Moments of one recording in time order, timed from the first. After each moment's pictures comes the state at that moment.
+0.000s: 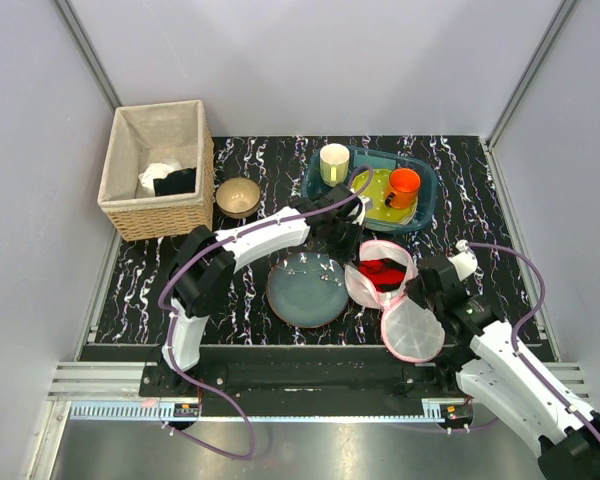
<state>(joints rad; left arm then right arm) -0.86 2.03 1.64 -0.60 0.32 -0.50 0.48 0.68 0.48 -0.59 0.35 1.04</state>
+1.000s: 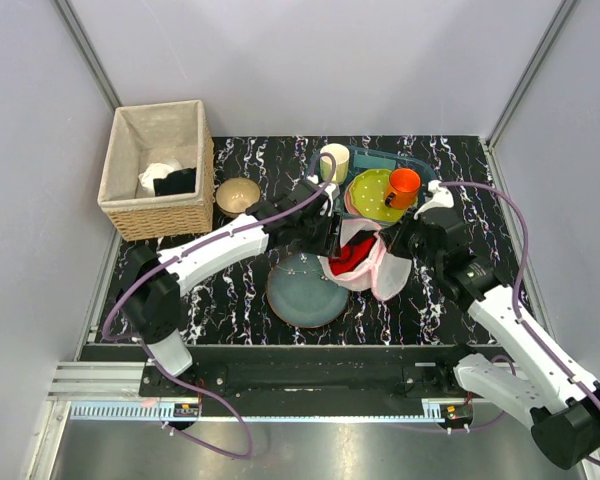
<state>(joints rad) -0.82 1.70 1.40 -0.57 0.13 -0.52 0.47 0.90 0.85 -0.37 0.09 0.63</state>
